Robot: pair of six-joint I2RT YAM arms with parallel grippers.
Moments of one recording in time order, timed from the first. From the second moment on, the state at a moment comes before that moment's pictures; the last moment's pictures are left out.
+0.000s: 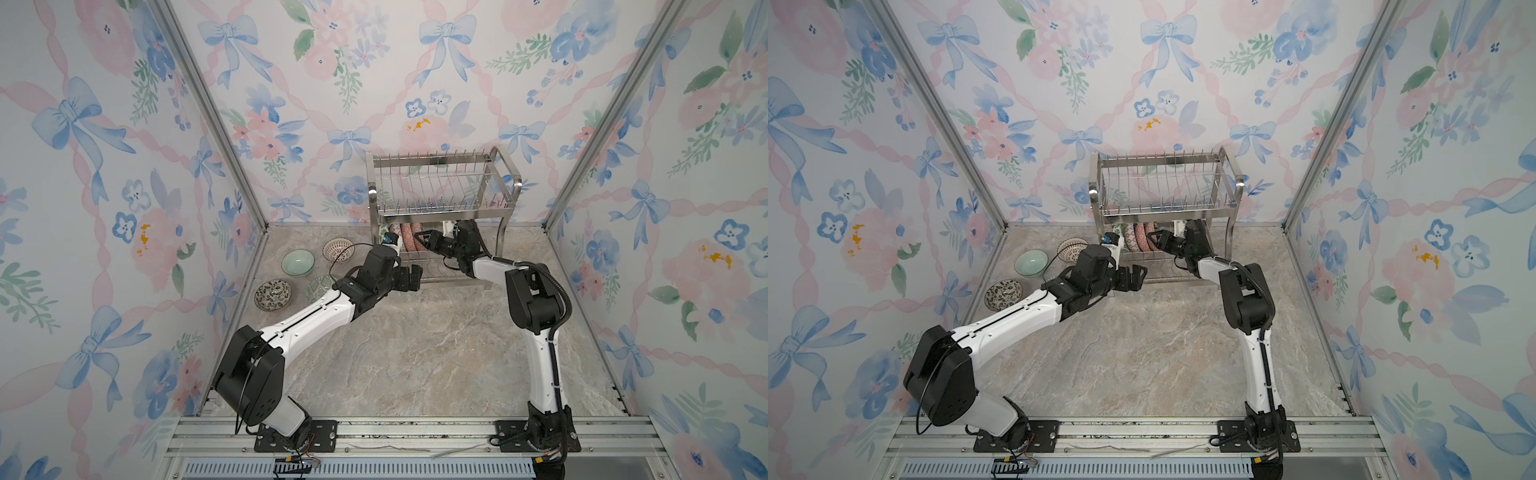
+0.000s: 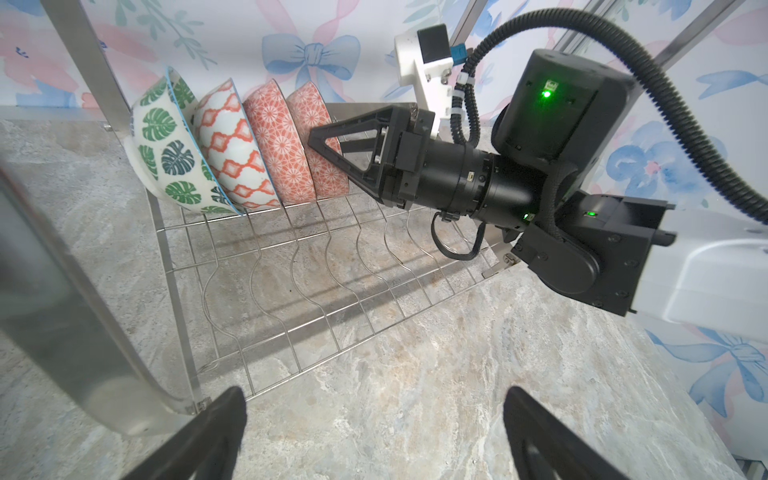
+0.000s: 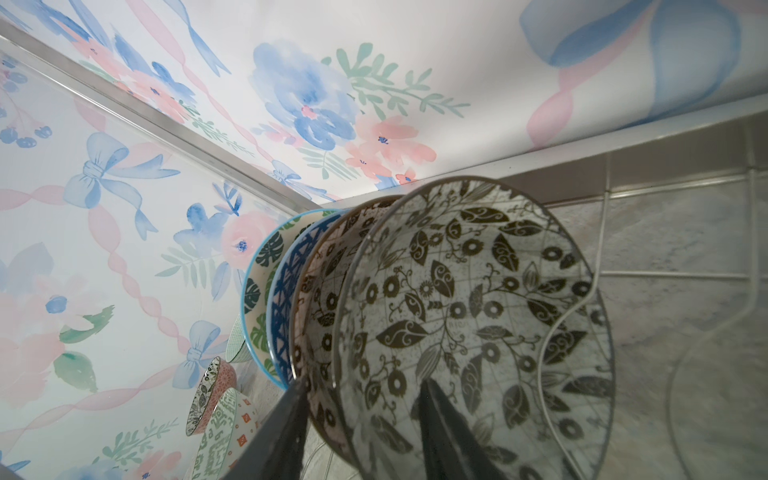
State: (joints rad) left arm -0.65 1.53 1.14 -0.13 -0.05 -0.41; right arm 0.29 2.32 1.62 0.44 -0.60 0.72
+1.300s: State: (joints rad) left arm -0.63 1.50 1.14 -0.13 -0.05 -0.41; right arm 0.29 2.02 1.18 0.66 -0.28 0.69
